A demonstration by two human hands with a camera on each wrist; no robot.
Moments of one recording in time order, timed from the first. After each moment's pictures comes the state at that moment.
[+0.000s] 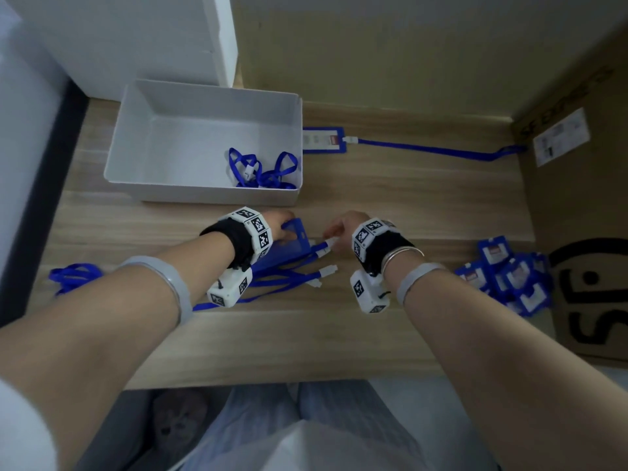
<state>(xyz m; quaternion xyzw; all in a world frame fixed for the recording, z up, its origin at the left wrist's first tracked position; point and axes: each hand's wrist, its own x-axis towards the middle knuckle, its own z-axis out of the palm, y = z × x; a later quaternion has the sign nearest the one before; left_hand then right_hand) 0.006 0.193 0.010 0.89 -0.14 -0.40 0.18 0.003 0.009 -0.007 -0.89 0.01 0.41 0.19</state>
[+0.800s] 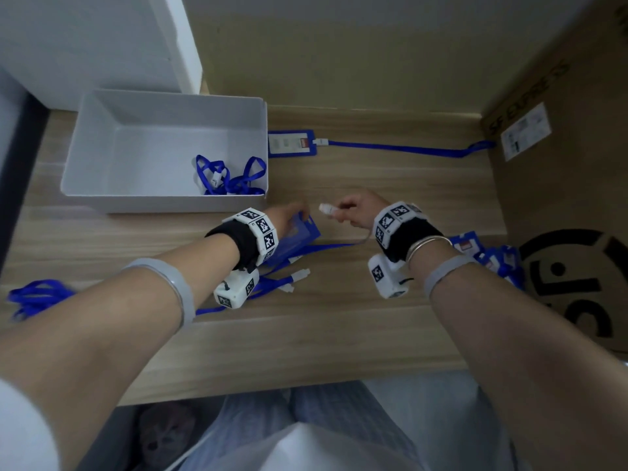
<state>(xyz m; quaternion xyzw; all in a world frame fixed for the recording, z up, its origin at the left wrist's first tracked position) 0.013 0.127 0.012 0.90 -0.12 -0.33 0.25 0.012 -0.060 0.029 -0.88 0.03 0.30 0.36</state>
